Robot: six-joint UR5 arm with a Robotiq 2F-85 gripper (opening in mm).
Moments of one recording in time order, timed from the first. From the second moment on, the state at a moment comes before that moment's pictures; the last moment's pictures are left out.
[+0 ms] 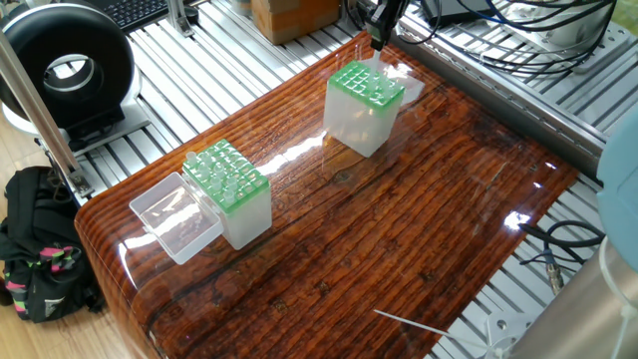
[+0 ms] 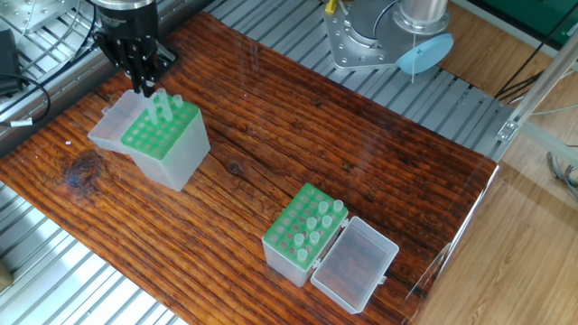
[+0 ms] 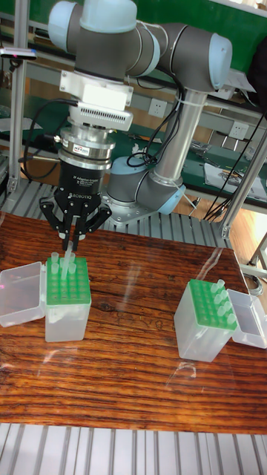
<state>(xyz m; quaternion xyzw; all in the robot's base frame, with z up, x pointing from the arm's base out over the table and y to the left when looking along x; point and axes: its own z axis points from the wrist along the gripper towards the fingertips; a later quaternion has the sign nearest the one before) 0.570 -0.116 0.209 -0.13 0.99 0.00 0.08</state>
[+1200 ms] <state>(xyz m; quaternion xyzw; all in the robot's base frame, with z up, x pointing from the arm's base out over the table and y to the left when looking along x) 0.576 -0.109 0.201 -0.12 0.99 -0.01 0.09</state>
